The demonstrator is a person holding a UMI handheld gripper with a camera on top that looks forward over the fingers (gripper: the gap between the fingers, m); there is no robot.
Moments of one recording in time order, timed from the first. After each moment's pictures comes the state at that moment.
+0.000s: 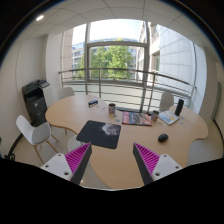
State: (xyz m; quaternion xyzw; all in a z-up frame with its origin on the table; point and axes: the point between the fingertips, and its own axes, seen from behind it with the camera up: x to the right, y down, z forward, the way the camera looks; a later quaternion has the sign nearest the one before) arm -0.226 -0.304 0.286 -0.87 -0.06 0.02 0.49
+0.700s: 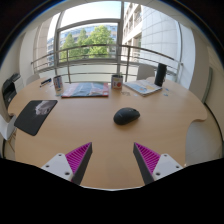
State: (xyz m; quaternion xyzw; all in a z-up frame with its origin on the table) arm 0.086 -0.133 0.028 -0.91 0.02 -0.04 0.42
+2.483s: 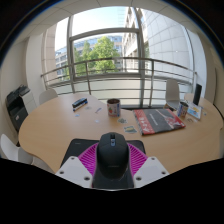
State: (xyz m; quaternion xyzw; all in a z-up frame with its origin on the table) arm -0.311 0.056 0.089 -0.87 0.02 0.02 0.49
